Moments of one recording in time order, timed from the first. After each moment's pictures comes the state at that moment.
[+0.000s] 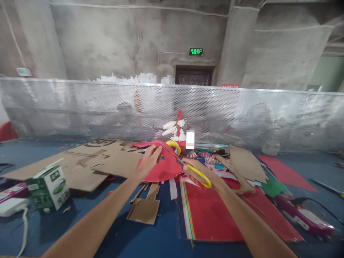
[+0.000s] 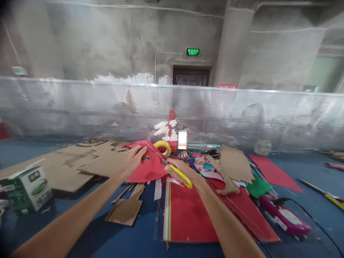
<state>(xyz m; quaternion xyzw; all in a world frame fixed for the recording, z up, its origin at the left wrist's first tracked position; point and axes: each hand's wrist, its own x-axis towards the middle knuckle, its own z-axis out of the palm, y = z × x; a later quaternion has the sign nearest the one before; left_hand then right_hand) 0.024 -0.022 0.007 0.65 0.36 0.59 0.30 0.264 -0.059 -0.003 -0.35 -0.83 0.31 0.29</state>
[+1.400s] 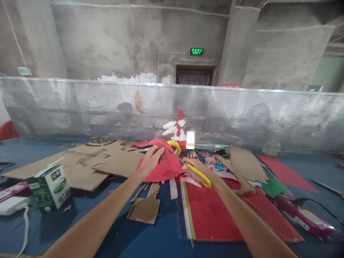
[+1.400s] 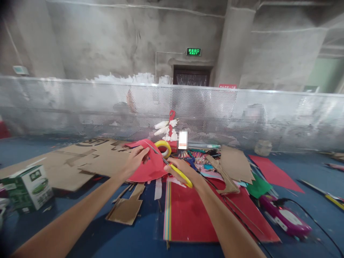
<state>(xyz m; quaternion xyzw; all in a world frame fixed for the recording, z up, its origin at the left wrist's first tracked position) 0.023 -0.017 0.002 0.66 0.36 0.57 0.32 0.265 -0.054 -0.001 -0.35 -0.85 0.25 0.30</state>
